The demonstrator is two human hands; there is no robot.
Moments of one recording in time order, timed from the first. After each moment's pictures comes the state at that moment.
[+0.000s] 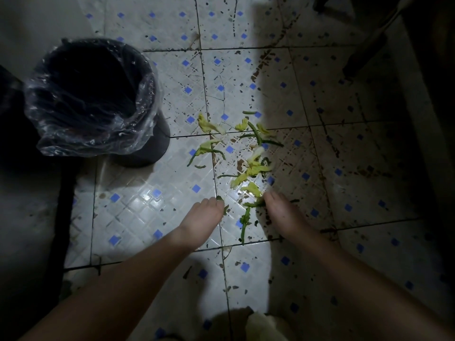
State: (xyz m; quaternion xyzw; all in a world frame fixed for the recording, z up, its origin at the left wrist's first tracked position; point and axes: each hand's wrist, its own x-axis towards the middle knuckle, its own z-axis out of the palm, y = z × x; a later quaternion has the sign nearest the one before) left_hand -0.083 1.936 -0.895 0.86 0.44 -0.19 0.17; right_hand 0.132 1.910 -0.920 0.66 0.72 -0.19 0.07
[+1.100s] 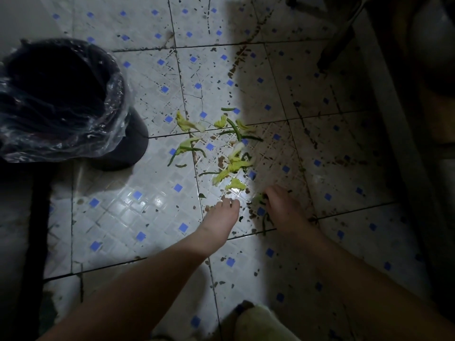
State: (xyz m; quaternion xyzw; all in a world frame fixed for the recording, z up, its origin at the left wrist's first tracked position) left_hand -0.009 1.914 -0.919 0.85 0.44 -0.18 0.23; right_hand 0.162 1.893 -0.895 0.72 0.65 -0.25 0.01
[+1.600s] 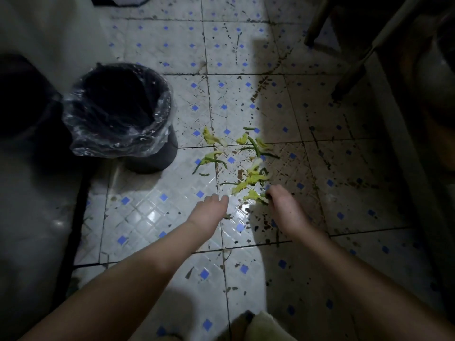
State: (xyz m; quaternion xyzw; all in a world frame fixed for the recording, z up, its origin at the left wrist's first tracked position) left_hand -0.075 1.939 -0.872 0.84 0.49 -0.17 0.18; right_hand 0.126 1.916 -0.866 0.71 0.67 -0.21 -0.03
